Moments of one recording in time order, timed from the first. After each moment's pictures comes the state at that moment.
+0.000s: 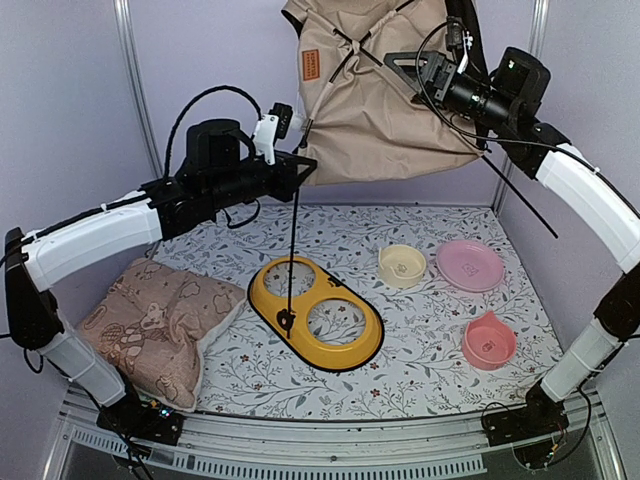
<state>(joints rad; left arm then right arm) -0.79 1.53 1.42 -0.01 0.00 -0.15 0.48 1.61 1.82 0.09 -0.55 0.57</state>
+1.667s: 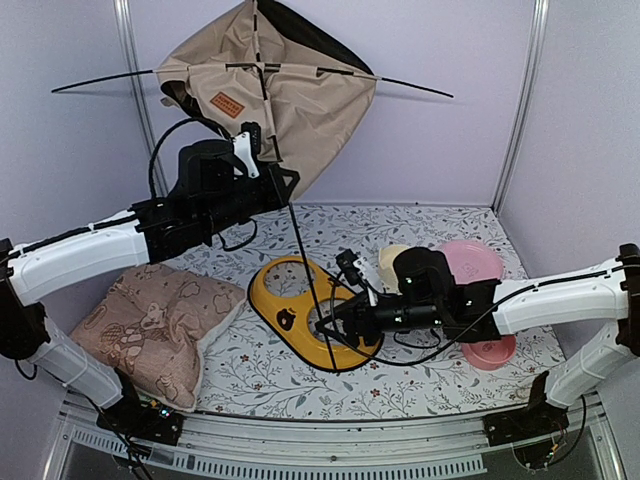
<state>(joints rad) -0.87 1.42 1.26 0.02 -0.27 -0.57 1.09 1.45 0.84 0.19 -0.19 0.43</state>
